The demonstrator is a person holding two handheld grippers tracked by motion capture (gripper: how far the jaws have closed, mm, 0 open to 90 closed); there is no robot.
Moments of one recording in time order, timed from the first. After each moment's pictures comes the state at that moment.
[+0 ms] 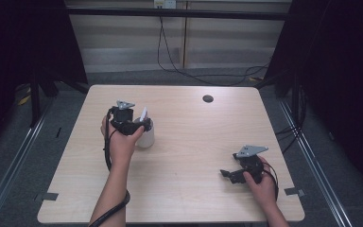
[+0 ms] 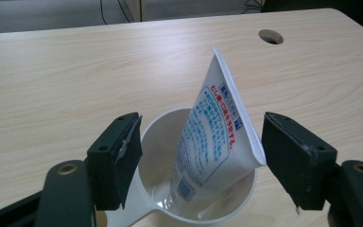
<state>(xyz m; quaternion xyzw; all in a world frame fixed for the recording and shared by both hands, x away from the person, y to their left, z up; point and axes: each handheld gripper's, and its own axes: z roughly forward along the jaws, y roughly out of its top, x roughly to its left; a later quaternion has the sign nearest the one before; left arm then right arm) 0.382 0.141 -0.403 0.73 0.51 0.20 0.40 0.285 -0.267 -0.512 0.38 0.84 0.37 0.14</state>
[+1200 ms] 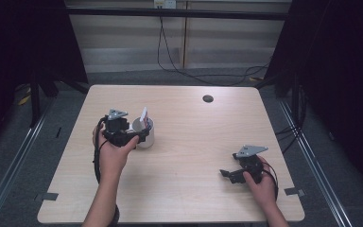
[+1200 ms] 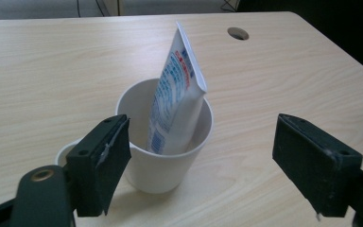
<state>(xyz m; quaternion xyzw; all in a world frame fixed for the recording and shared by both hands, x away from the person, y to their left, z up) 0.342 0.154 -0.395 0.74 0.49 0.17 0.43 0.286 -0.266 -0.512 0.37 0.84 0.37 0.14</state>
